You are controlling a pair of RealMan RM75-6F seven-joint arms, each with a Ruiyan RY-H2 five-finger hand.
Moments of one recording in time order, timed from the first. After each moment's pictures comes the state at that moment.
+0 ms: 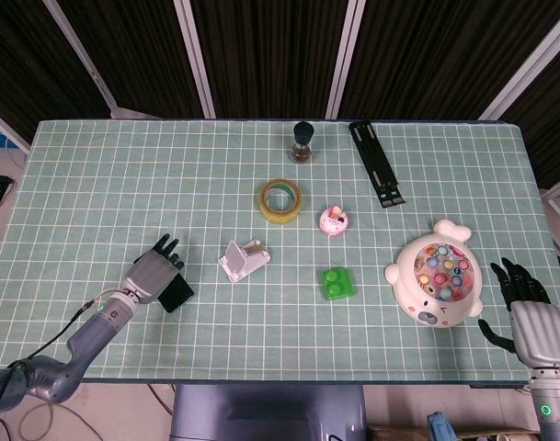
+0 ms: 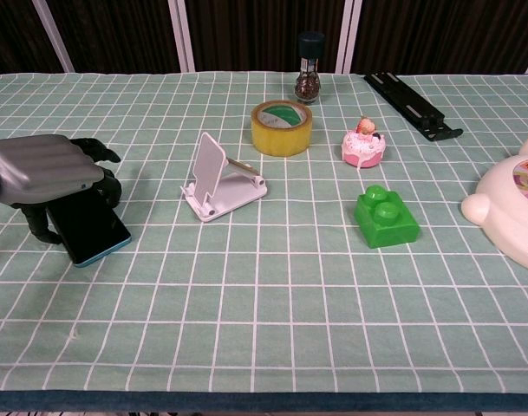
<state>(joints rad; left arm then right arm) -0.73 -1.41 0.03 -1.46 1.17 0.84 0.74 0.08 -1.14 0.08 -1.61 -1.44 1.44 -0.05</state>
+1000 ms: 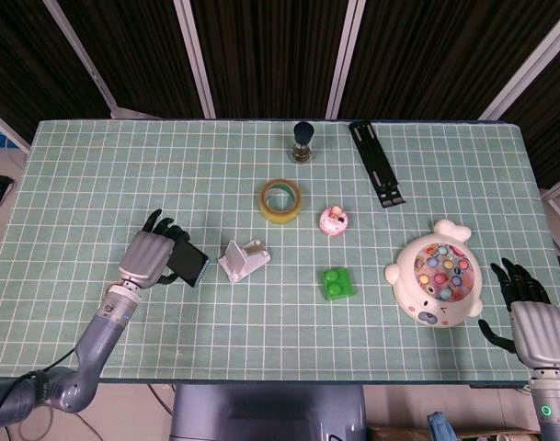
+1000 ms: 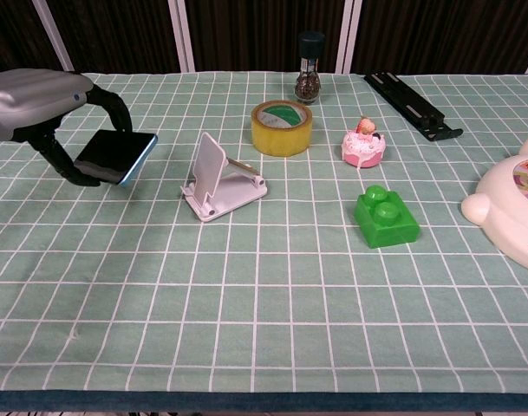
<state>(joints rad) -0.65 -1.46 -0.15 -1.63 1.08 1.12 0.52 0.08 -1.14 0.08 -1.61 -1.45 1.44 -0.04</state>
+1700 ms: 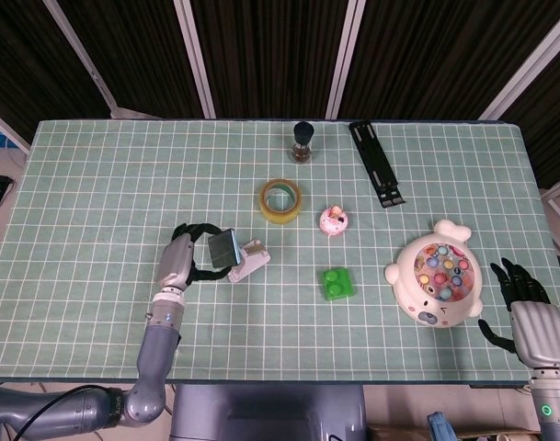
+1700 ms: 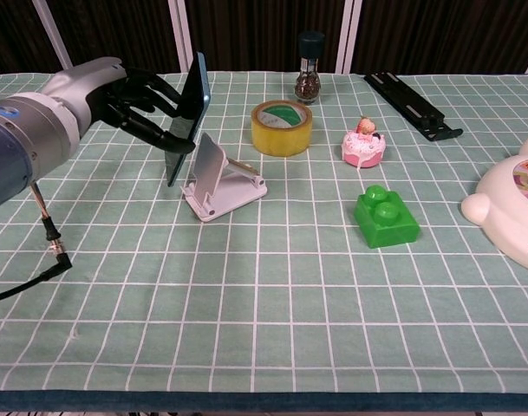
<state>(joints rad) -0.66 -1.78 -0.44 -1.80 0.70 1.33 0.39 0.08 -1.13 0.07 -1.61 -1.45 1.44 -0.03</state>
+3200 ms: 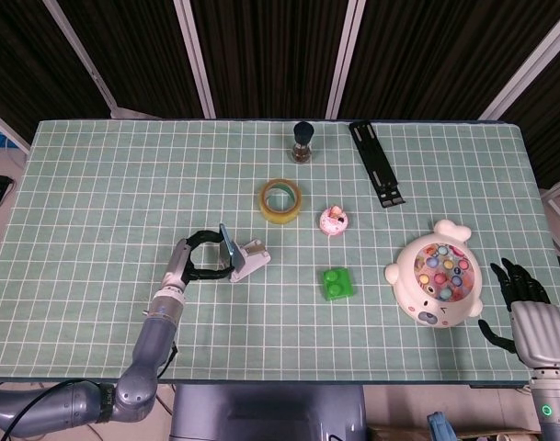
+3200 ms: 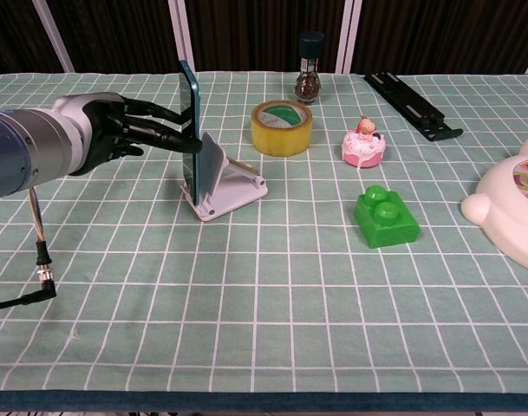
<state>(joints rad) -0.64 -1.73 -0.53 -1.82 0.46 1.17 0.15 0.08 -1.13 0.07 -1.61 -1.45 1.44 -0.03</state>
